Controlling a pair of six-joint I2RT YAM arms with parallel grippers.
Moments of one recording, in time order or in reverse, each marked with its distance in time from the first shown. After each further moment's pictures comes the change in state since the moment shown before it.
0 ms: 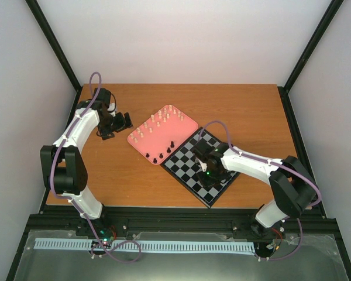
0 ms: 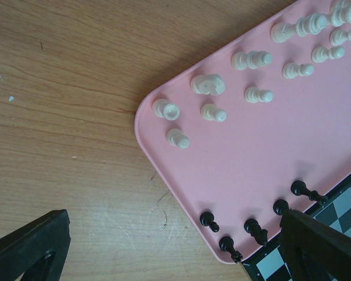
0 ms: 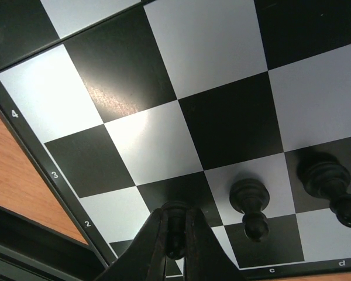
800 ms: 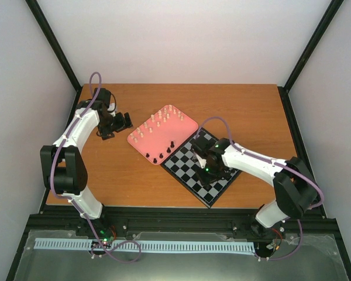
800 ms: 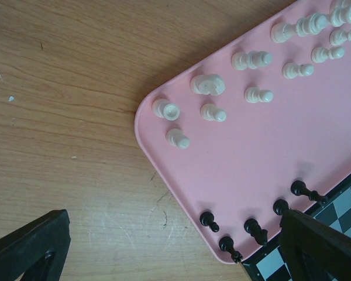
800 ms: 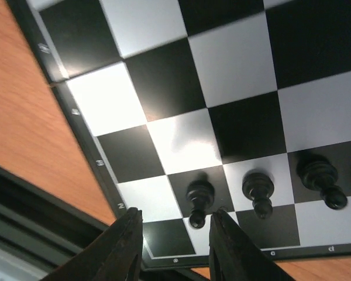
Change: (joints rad) left arm 0.000 0.000 0.000 0.000 0.000 0.000; right arm 0.000 -0.005 0.056 -0.049 -0.022 -0.031
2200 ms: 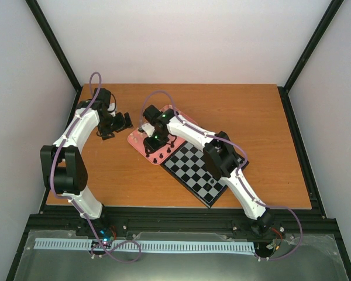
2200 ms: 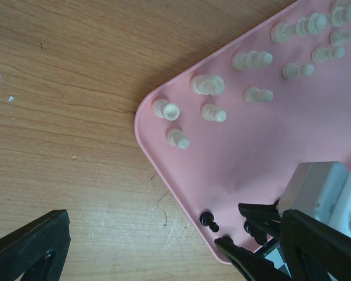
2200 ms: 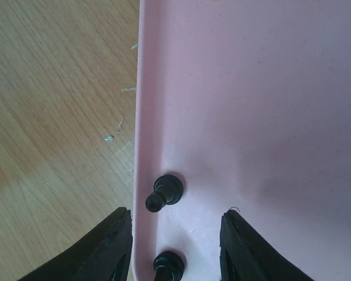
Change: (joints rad) left arm 0.000 0.000 0.000 0.000 0.001 0.000; right arm 0.049 0.946 1.254 -0.068 -0.236 -0.259
